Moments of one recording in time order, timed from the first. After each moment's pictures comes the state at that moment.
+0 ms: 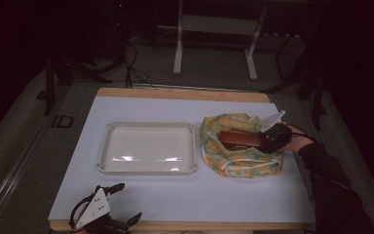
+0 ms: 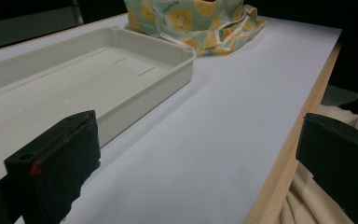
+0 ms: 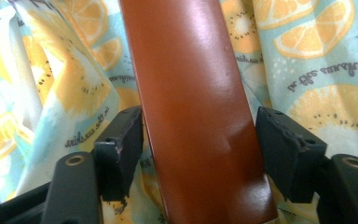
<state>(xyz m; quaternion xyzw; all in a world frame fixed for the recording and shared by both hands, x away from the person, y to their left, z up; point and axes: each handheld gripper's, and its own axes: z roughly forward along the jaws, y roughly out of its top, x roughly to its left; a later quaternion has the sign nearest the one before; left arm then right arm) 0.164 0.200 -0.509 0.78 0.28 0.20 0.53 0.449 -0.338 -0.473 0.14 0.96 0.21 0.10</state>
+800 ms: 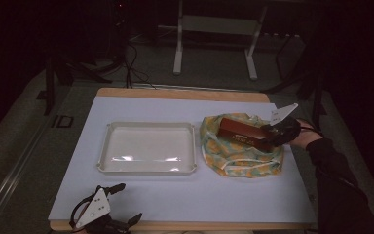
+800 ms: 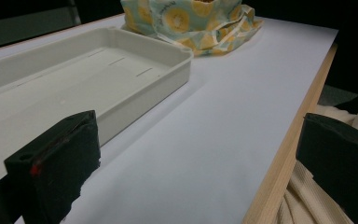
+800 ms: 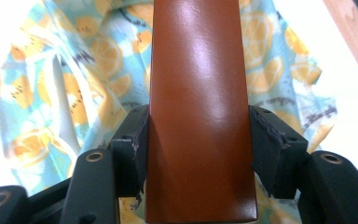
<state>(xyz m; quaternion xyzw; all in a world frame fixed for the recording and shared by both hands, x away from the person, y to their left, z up) 0.164 0.200 -0.508 0.78 0.27 0.19 0.53 0.443 -0.347 -0.432 0.12 0.95 0.26 0.12</state>
